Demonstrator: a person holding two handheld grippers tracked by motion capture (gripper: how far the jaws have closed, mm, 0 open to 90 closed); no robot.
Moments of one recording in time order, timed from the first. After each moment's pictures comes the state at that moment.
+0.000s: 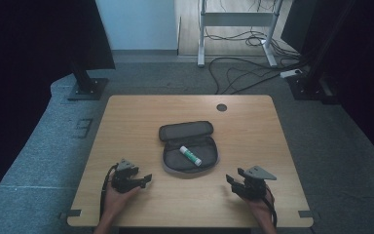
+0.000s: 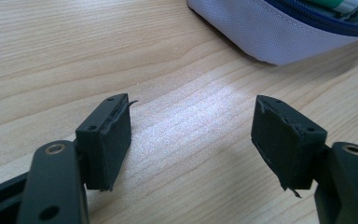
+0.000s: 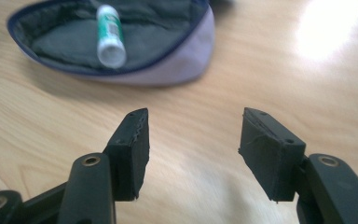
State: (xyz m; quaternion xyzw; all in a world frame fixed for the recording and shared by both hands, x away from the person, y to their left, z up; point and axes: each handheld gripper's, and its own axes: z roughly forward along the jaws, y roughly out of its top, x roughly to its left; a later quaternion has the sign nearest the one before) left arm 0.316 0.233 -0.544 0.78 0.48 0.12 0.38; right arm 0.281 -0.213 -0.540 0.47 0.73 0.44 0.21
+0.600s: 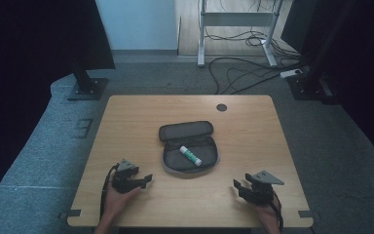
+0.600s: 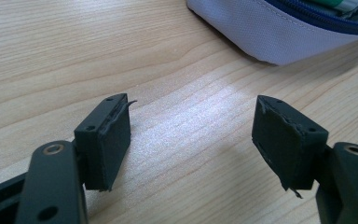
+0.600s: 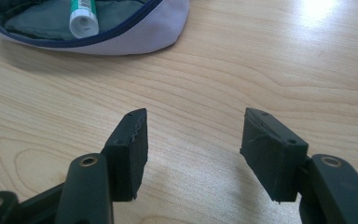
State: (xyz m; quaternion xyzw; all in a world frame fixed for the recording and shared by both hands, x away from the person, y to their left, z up) left arm 0.316 0.231 -0.545 0.78 0.48 0.12 0.38; right arm 0.272 -0.233 -0.552 0.49 0.73 0.43 0.21
